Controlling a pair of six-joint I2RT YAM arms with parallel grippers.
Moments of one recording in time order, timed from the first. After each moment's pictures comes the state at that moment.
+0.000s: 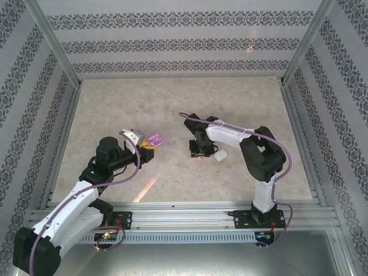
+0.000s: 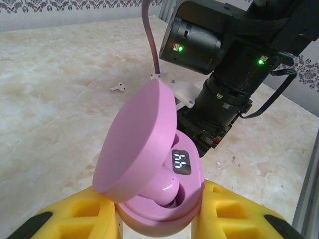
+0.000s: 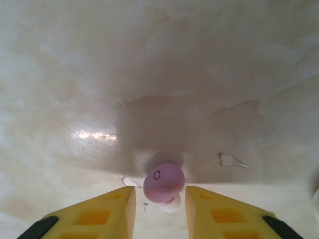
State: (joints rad) left arm -0.35 0.78 0.45 -0.02 0.48 -0.09; right arm 0.64 1.92 1.29 -0.87 -0.09 0.63
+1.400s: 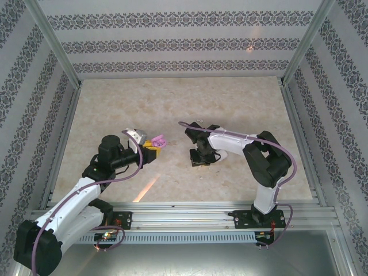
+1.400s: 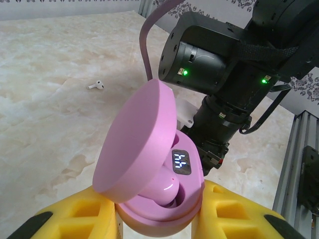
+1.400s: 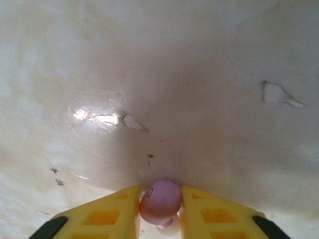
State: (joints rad) left arm -0.35 0.84 0.45 0.04 0.57 -0.11; right arm 0.69 1.84 1.14 -0.80 -0.15 0.61
